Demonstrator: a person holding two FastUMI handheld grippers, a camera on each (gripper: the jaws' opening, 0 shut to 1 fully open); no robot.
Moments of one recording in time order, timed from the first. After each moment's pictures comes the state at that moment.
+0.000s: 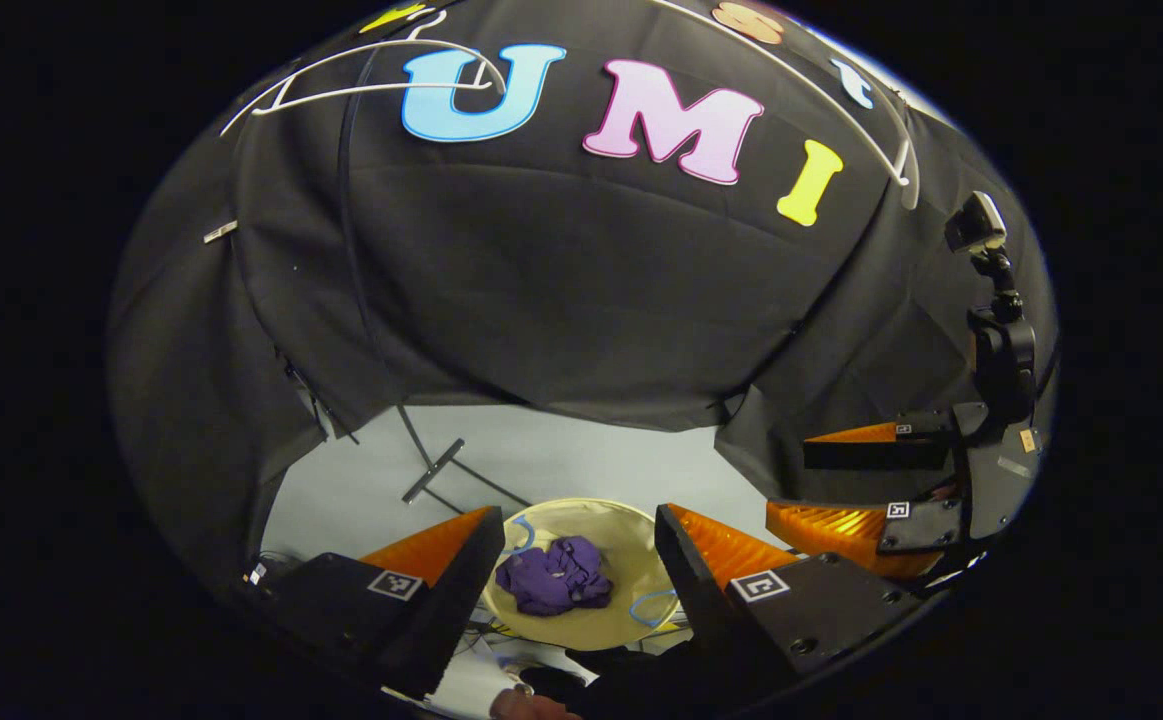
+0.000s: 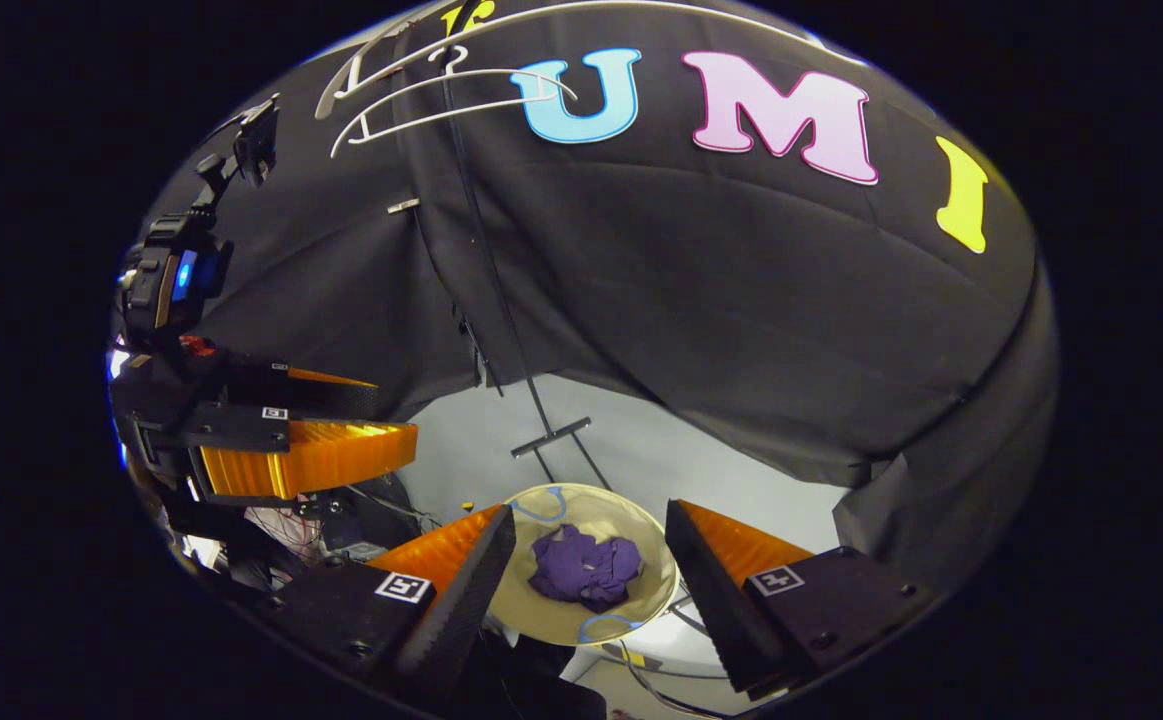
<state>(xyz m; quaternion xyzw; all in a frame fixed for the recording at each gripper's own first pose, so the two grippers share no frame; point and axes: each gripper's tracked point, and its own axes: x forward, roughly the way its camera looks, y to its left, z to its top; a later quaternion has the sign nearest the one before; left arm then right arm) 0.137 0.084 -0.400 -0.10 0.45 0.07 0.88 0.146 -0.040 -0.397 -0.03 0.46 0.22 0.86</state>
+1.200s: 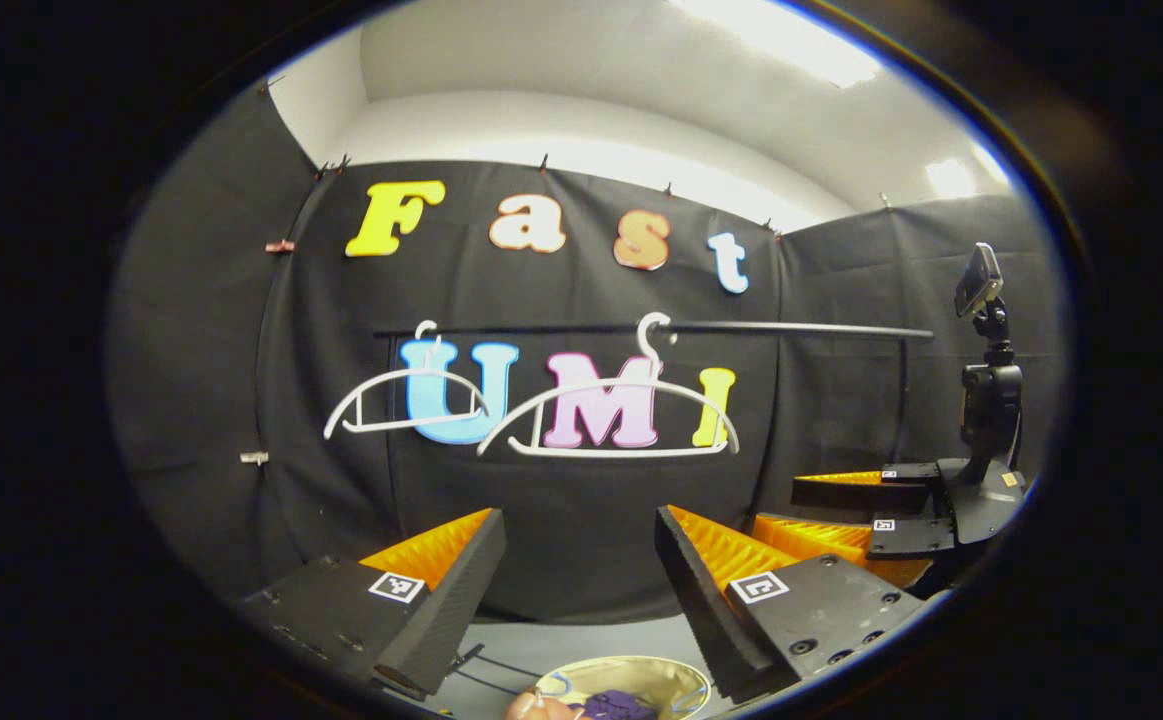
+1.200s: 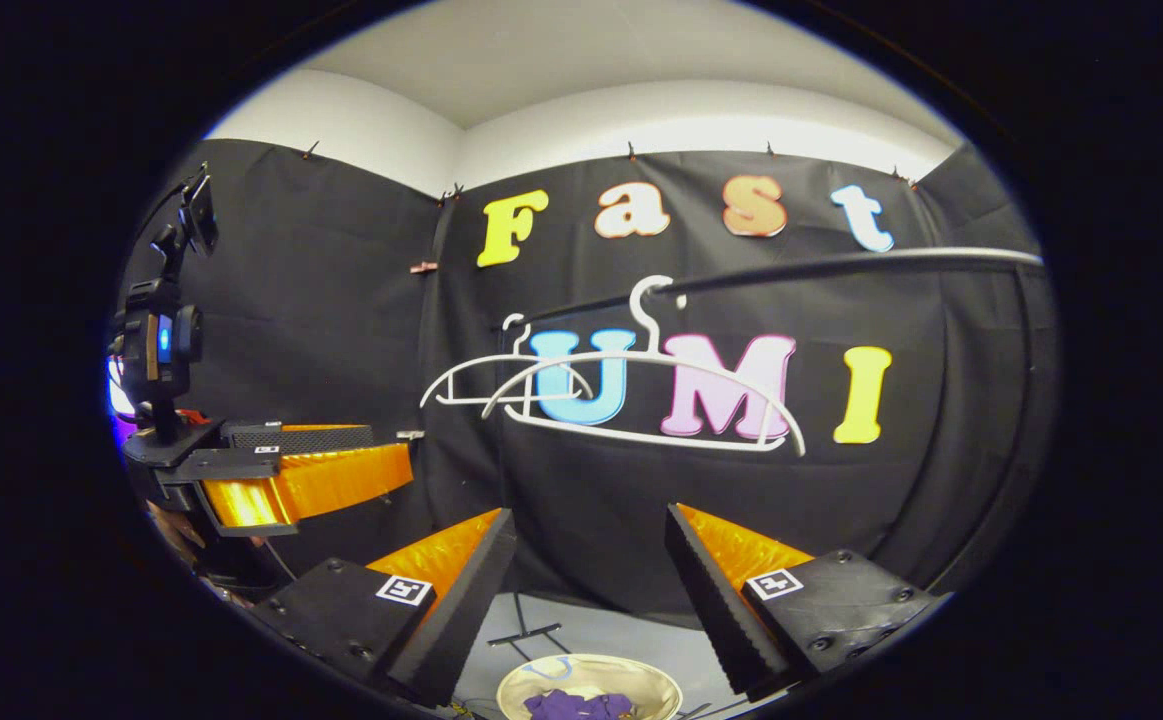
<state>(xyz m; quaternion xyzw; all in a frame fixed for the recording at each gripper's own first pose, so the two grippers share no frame) 0.045 0.088 -0.104 0.02 0.06 0.01 1.00 0.069 0.015 -0.103 0.00 0.07 0.11 0.99</state>
